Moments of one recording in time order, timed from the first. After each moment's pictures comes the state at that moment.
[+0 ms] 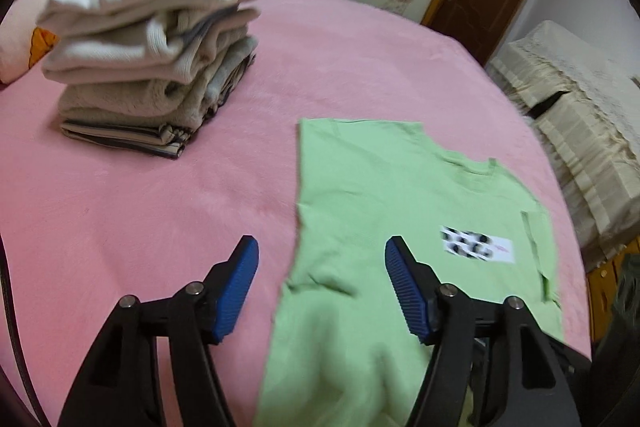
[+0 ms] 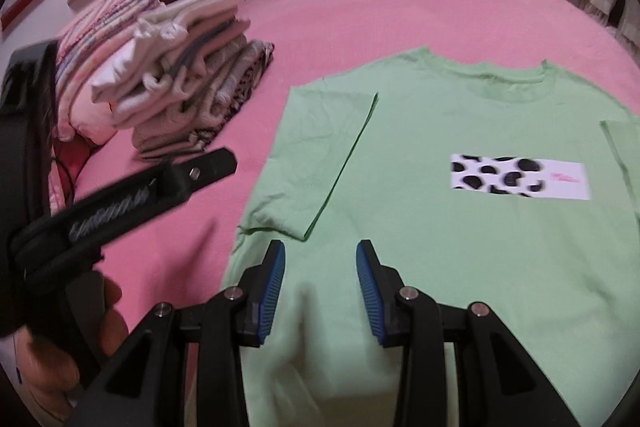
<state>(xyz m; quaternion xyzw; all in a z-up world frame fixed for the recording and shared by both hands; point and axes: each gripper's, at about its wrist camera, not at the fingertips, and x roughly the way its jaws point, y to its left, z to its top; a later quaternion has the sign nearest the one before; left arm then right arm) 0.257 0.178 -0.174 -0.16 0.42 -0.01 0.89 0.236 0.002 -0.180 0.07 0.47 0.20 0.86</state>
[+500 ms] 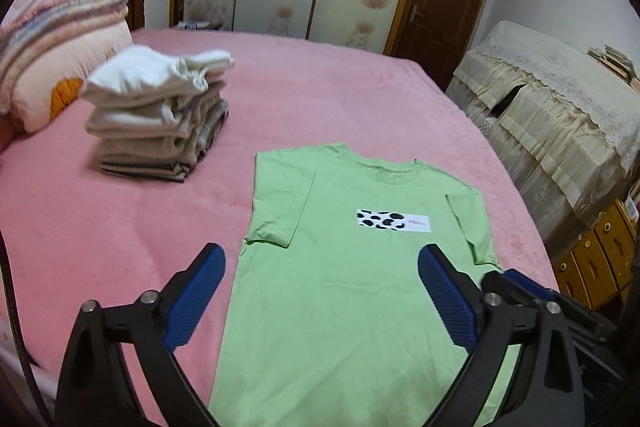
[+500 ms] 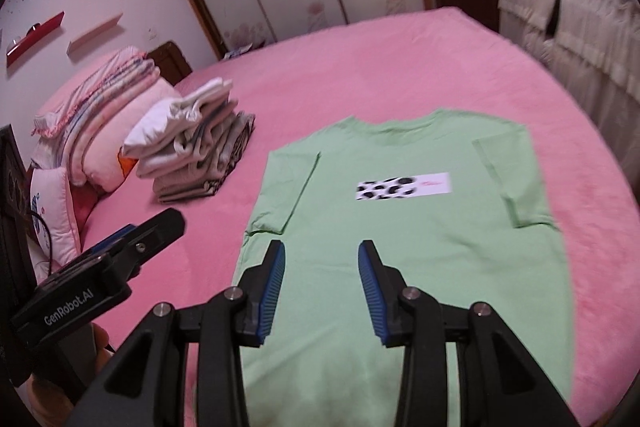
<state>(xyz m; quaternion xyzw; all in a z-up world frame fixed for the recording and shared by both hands) 0.120 0.105 -0.059 -0.10 0.35 -0.02 0.93 0.118 -0.101 -0.070 0.10 0.40 0.13 0.90</state>
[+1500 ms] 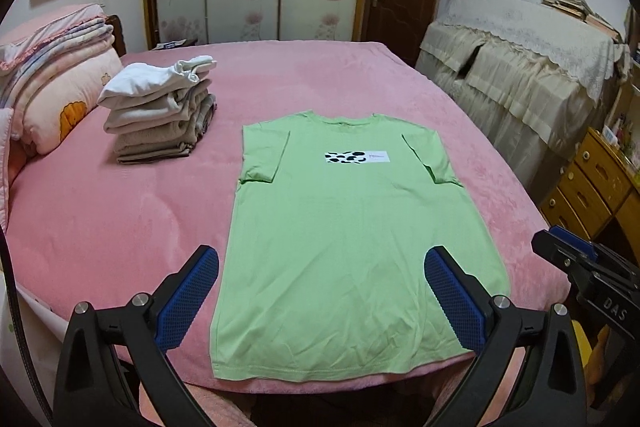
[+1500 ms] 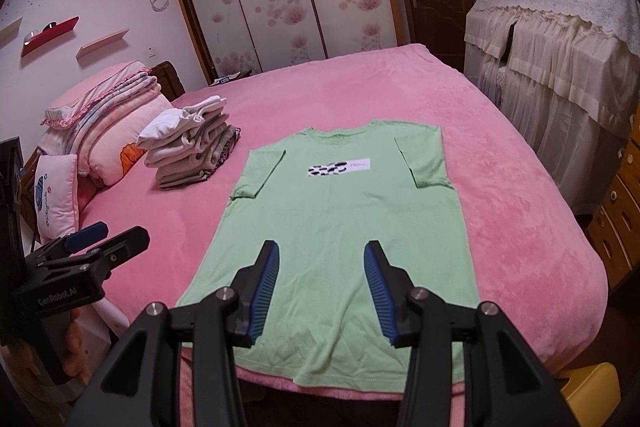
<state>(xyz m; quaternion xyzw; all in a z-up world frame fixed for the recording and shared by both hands) -0.039 0.064 -0.047 -0.03 0.36 -0.06 0.93 -0.044 -0.175 -0.053 0.07 0.35 0.10 0.93</state>
